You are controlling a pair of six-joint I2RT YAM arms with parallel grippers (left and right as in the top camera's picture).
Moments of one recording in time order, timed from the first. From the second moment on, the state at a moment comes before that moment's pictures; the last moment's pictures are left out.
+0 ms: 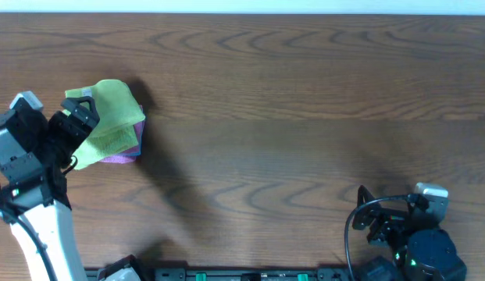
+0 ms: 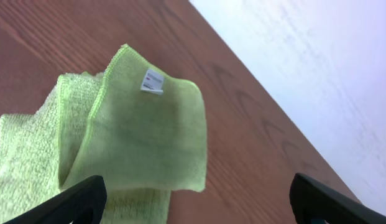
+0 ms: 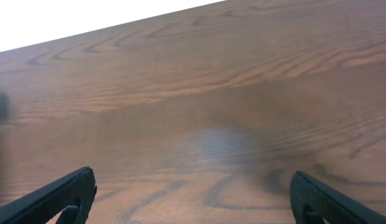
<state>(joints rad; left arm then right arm) 0.50 1.07 0.92 -0.49 0.44 -0.51 0.47 0.25 0.74 -1.04 0.39 0.49</state>
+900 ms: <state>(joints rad) 0.42 0.96 0.92 -0.29 0.93 -0.80 0.47 0.25 0.74 -1.04 0.39 0.49</state>
